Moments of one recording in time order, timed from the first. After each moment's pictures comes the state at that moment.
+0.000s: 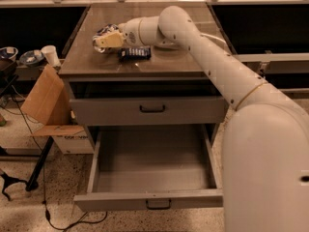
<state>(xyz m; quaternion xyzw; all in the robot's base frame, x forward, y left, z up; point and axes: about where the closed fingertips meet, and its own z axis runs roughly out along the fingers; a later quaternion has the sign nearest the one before) 0.817 0.137 0.883 -0.39 0.69 0.31 0.51</state>
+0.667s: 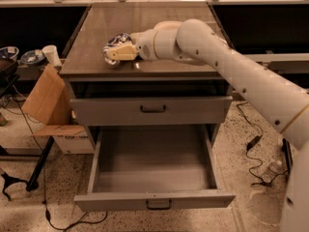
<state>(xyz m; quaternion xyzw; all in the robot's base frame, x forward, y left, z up) 0.748 0.093 0.884 -0.38 0.70 0.30 0.52</state>
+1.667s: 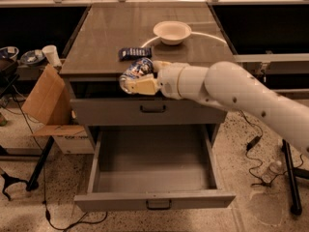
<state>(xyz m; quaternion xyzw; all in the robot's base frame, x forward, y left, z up) 0.634 0.026 0.850 -0.34 0.72 0.27 0.53</state>
